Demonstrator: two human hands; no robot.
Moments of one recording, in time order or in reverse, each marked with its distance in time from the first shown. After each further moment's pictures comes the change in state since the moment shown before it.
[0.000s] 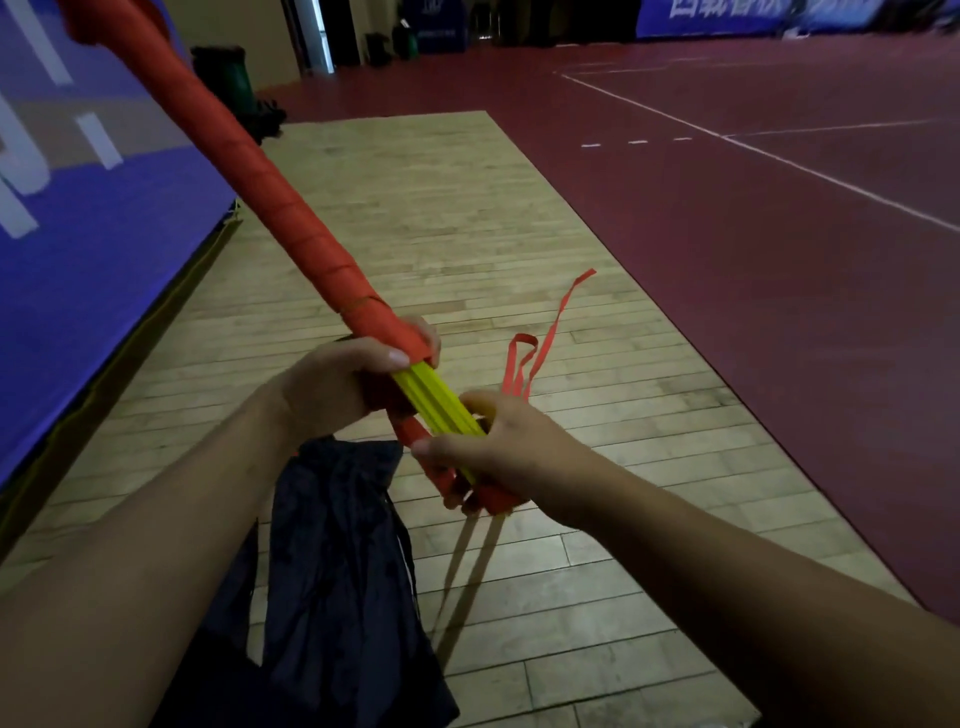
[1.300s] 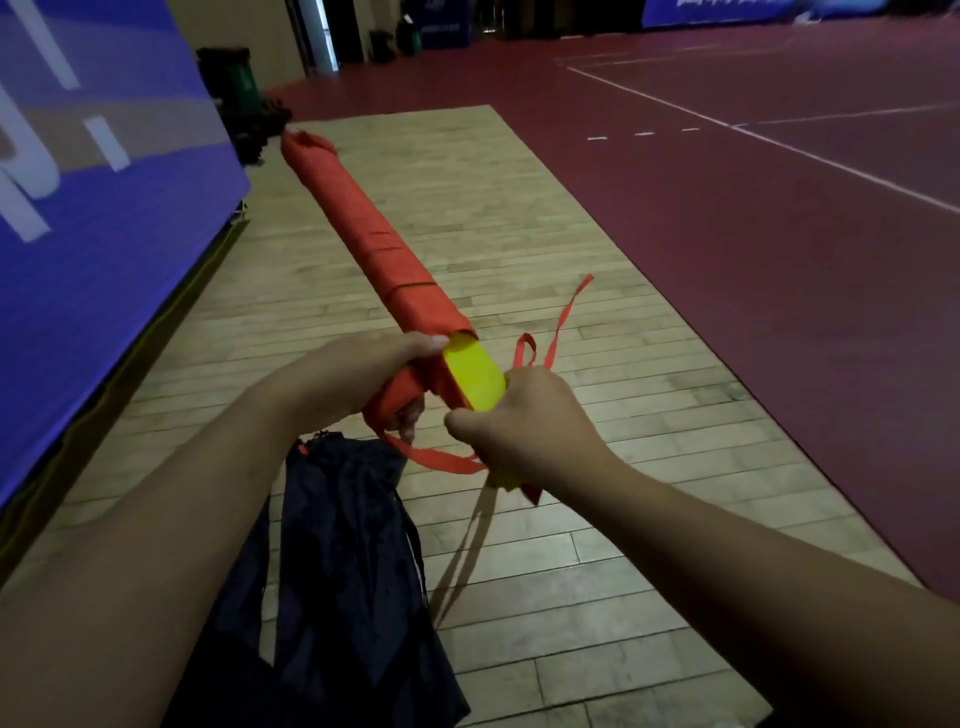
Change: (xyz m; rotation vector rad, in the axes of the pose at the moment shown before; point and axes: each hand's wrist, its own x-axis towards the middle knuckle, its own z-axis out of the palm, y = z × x) left_hand 0.007 0.008 0.012 0.363 0.342 -0.332; right_hand 0.014 -0.008 0.002 -0.342 0.396 -0.045
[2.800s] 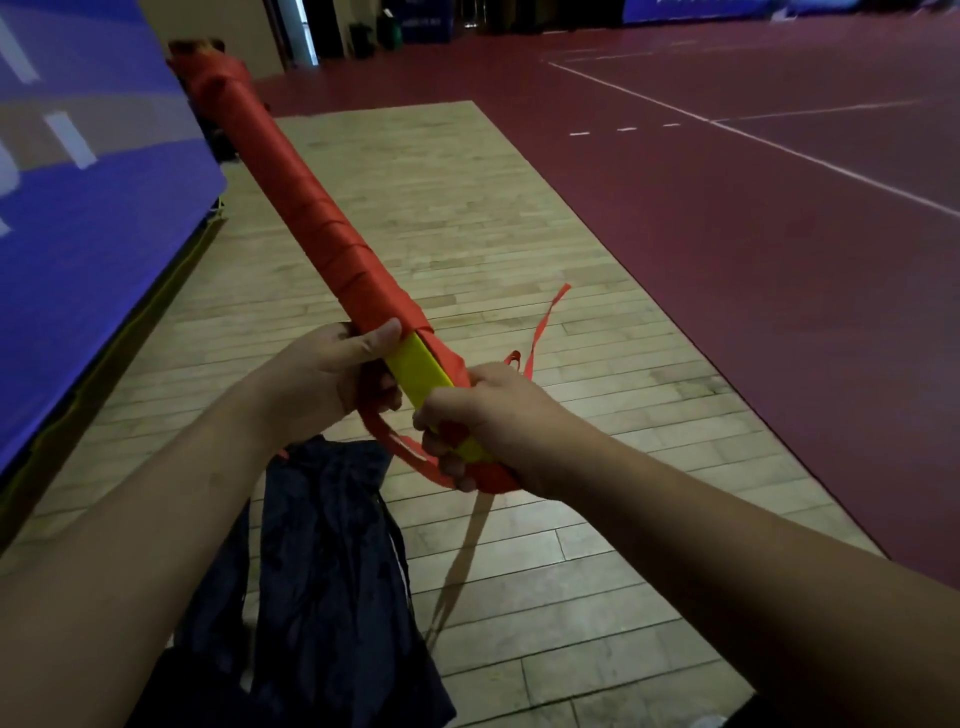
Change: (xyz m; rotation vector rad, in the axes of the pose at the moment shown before) left_hand 0.009 -0.013 -0.004 -0.349 -0.058 0.182; right_hand 0.005 0.004 -0.012 0.533 -0.412 0.035
